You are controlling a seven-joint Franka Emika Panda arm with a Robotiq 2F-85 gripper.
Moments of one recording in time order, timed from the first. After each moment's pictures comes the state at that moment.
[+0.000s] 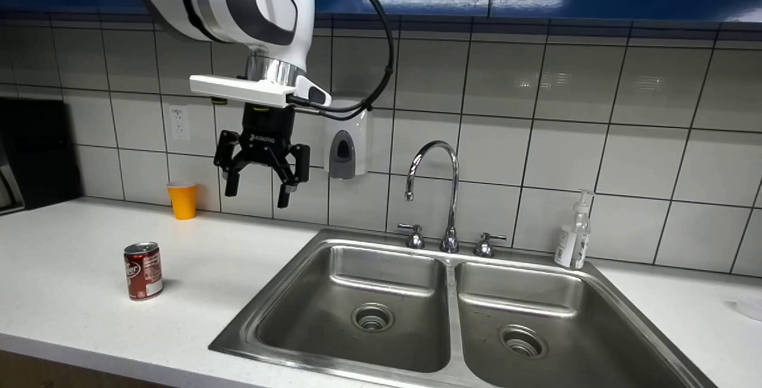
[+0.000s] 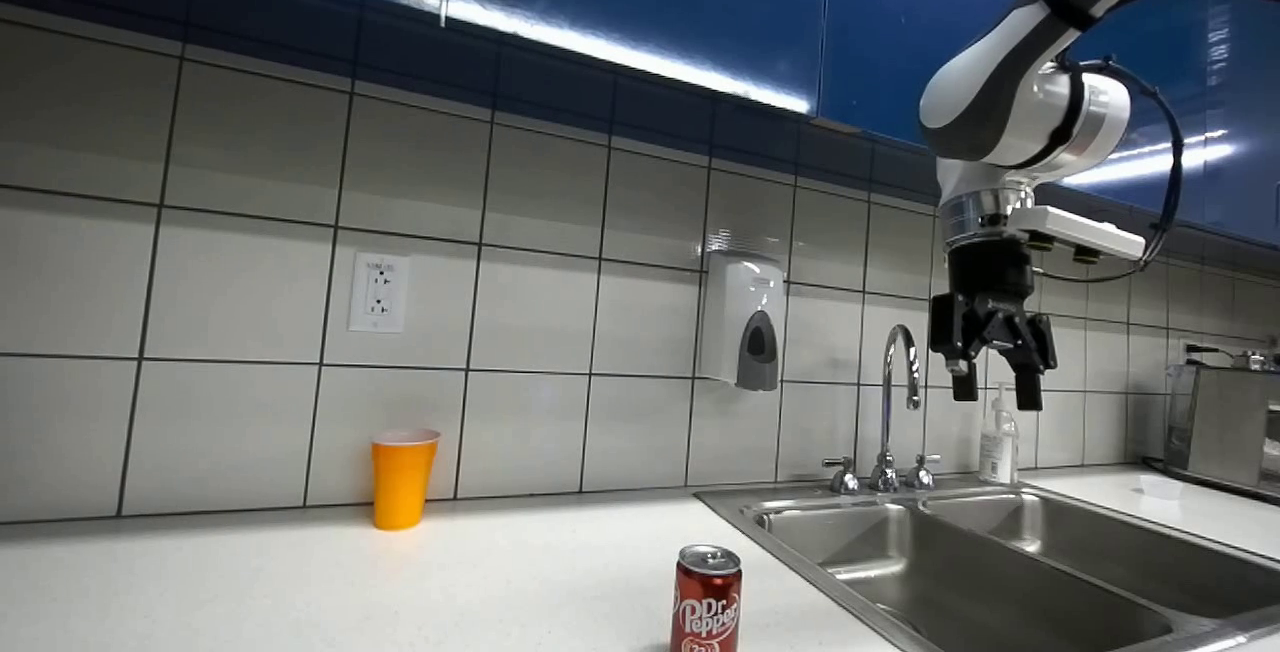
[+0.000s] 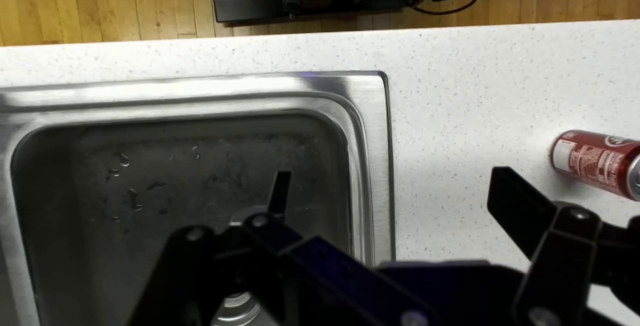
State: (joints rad) arm -0.06 -0.32 -0.20 -2.43 -0.02 1.93 -0.24
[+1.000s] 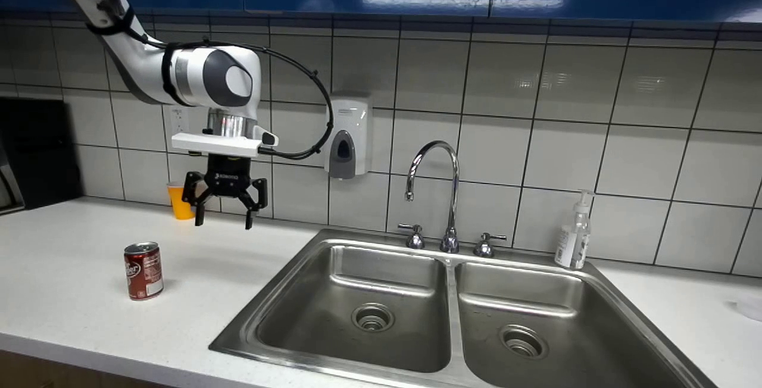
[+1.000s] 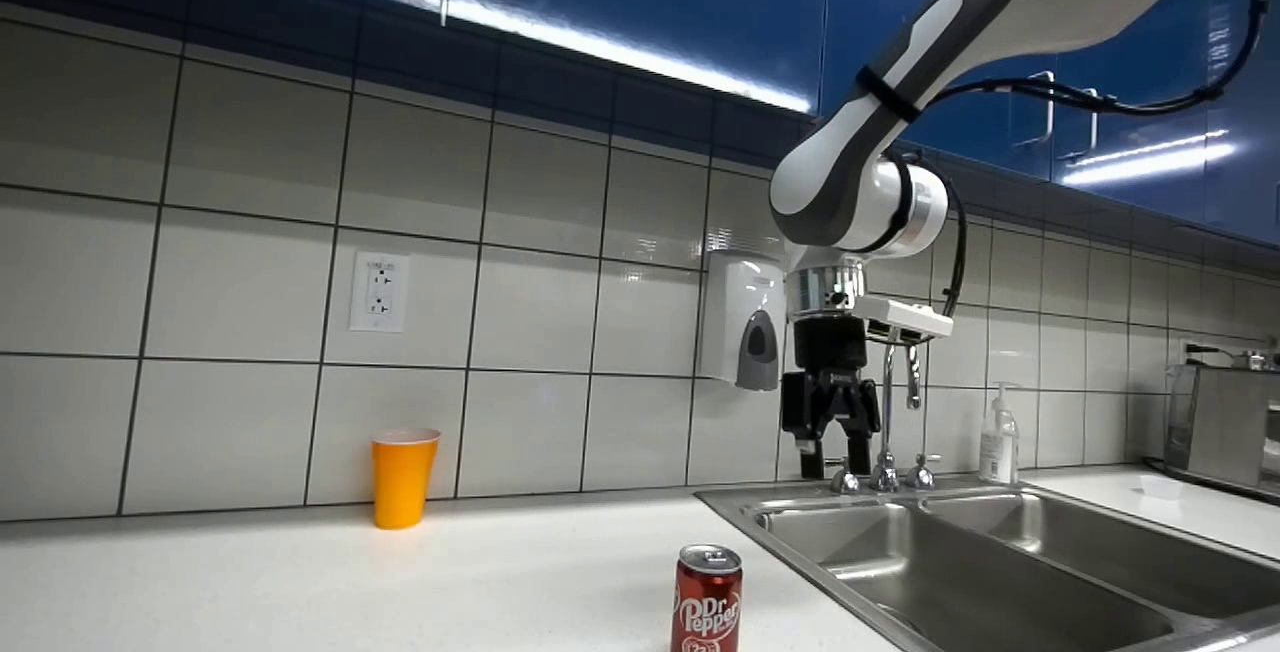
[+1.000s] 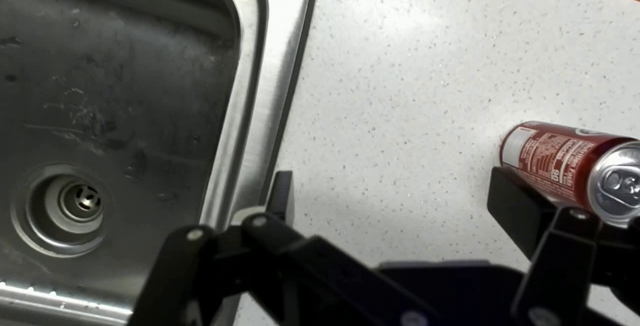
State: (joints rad) arm 0.06 0.03 -0.01 -2.31 0.02 2.15 -0.30
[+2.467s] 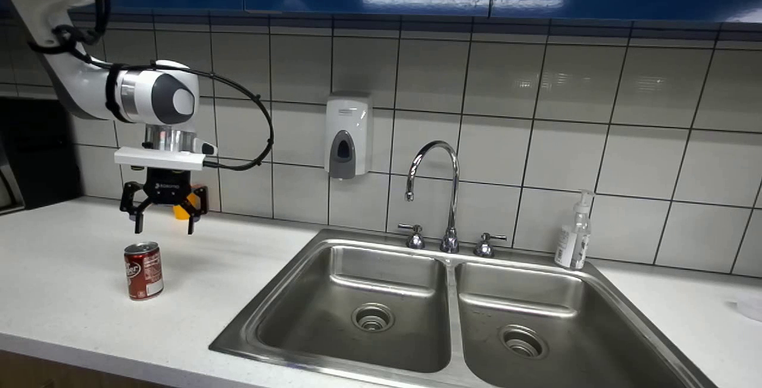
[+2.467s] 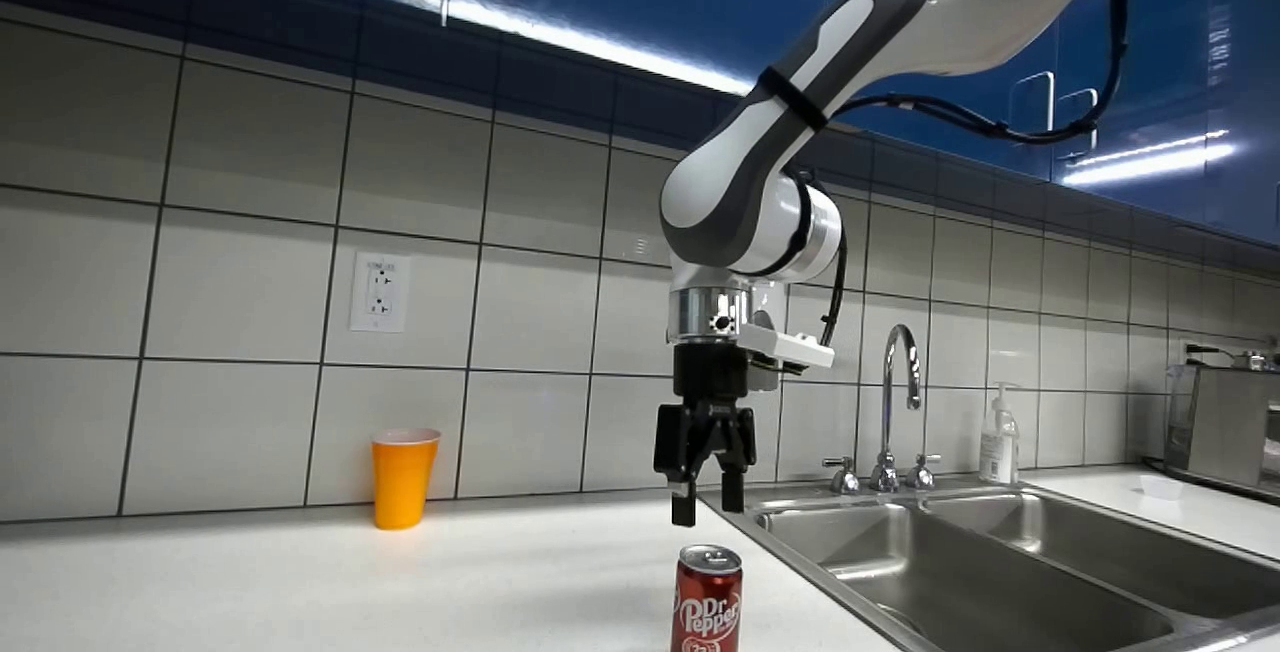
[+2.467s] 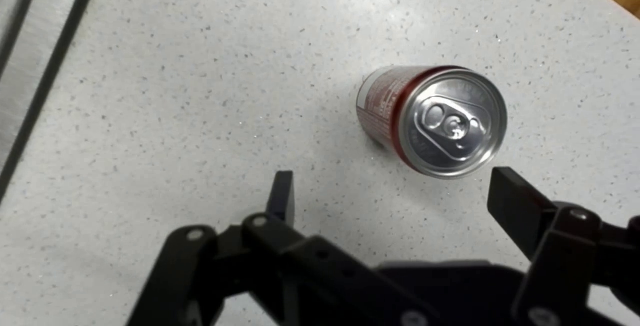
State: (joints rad) arm 0.16 0.18 0.15 -2.21 0.05 2.24 -0.27
